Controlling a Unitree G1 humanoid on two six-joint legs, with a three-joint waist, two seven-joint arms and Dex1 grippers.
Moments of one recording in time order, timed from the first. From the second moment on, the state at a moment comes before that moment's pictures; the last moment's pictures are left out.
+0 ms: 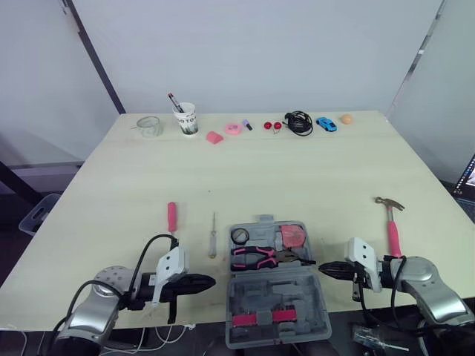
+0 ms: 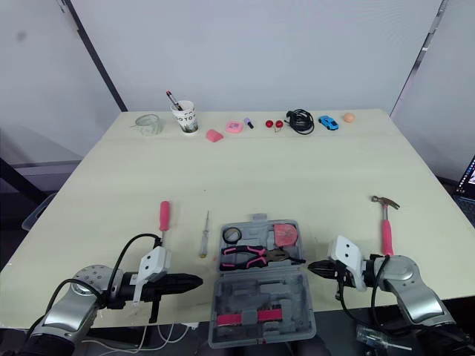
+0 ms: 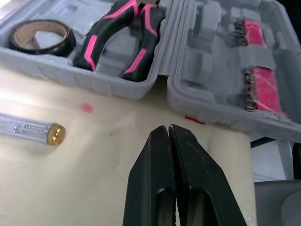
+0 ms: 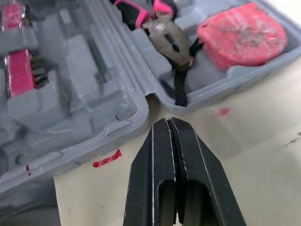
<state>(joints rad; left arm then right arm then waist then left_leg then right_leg) 0.00 0.73 -0.06 0.15 -0.26 -0.03 -1.28 -0.10 -0.64 0.18 0.09 0.17 0.06 1.11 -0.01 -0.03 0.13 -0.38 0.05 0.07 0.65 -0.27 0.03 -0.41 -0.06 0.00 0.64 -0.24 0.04</state>
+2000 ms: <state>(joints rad) -0.23 0.55 -0.17 0.36 -0.14 -0.04 -1.25 -0.16 -0.59 0.24 0.18 0.05 -0.01 1.07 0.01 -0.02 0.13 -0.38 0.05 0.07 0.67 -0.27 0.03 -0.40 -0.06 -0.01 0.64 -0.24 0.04</state>
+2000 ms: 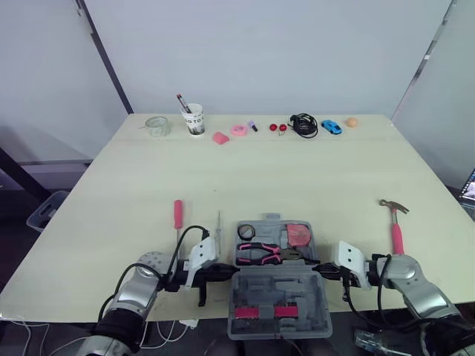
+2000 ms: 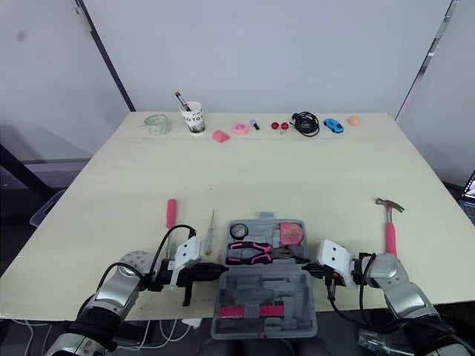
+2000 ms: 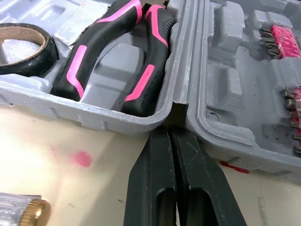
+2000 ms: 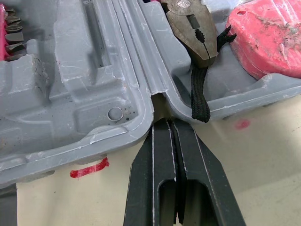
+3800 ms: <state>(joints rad) -0.38 0.51 -0.16 0.53 -0.08 -0.07 -1.14 -0.29 -0.49 0.21 0.37 -0.02 -0.09 0.92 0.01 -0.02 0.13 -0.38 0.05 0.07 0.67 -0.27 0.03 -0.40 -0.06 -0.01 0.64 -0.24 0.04</state>
